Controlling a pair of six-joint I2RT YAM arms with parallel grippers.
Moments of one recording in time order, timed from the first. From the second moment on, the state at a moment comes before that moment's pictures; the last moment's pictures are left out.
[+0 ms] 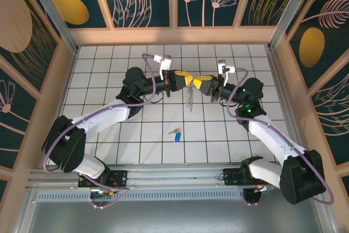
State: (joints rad) left arm -0.66 1.50 0.98 0.75 0.75 -0.66; right arm 0.34 1.11 0.65 0.71 -0.93 0.69
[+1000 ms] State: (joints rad) left arm -0.66 1.47 0.74 1.07 0.45 -0.91; right arm 0.42 1.12 0.54 0.96 -0.63 0.90
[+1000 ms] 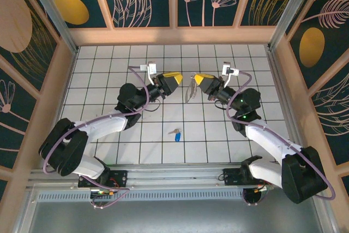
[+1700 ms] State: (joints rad) left arm -0.68 1.55 0.76 1.17 0.46 -0.98; right arm 0.47 1.20 0.54 1.02 -0.57 0.95
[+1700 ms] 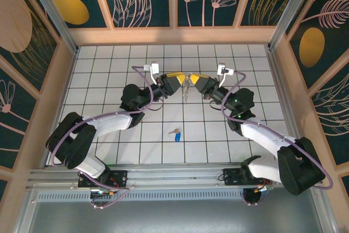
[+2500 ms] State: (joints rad) left arm -0.68 1.58 0.78 1.19 0.49 -0.99; right arm 0.49 1.23 0.55 1.03 -0.57 0.95
